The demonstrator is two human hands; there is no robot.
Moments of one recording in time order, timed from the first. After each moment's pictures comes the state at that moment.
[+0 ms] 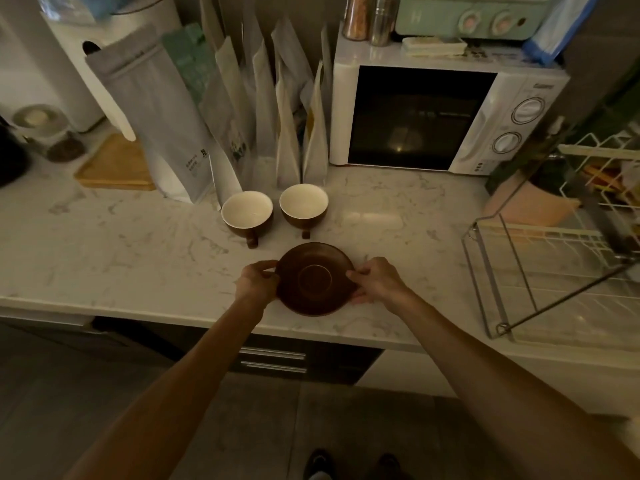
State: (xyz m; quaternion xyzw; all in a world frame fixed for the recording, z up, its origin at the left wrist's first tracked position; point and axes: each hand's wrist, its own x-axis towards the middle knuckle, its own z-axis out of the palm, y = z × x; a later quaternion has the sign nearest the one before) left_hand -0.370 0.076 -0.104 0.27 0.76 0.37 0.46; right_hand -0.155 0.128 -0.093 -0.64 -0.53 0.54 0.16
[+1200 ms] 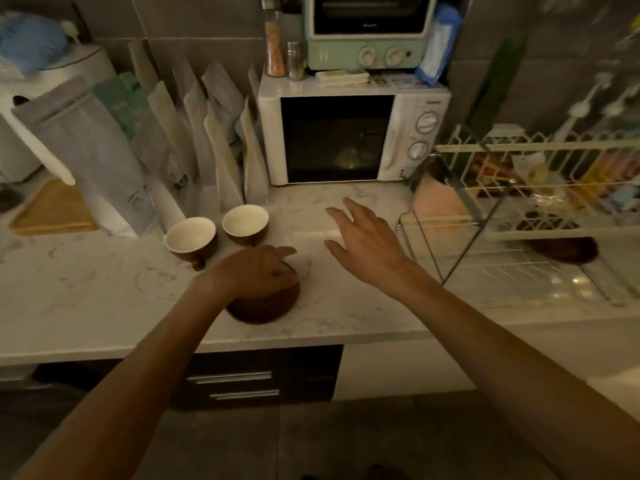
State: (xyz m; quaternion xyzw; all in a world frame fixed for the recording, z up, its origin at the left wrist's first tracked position) left_hand -0.293 0.074 0.020 0.76 0.60 -0.07 0.24; right_hand -0.082 0.089 0.024 -0.57 -0.82 0.03 0.10
